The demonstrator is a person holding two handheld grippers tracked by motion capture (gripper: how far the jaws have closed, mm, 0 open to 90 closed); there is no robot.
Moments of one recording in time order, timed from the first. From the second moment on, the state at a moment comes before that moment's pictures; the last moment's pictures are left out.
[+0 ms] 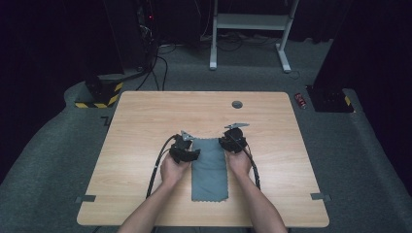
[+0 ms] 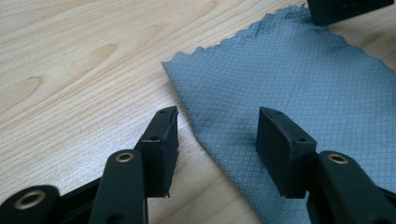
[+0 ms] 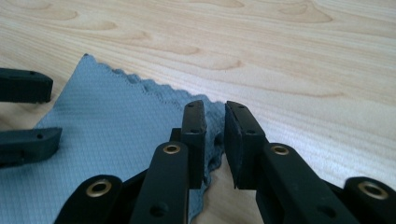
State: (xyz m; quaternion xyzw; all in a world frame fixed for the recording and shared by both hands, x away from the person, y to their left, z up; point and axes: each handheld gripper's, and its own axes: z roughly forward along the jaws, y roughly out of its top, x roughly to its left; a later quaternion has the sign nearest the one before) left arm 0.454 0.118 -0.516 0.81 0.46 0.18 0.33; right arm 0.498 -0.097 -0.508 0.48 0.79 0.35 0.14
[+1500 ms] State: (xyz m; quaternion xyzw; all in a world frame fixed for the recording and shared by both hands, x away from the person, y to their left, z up) left arm 0.494 0.119 -0.511 0.79 0.50 0.17 0.30; right arm 0.520 -0.084 -0.512 0.46 0.82 0.31 0.16
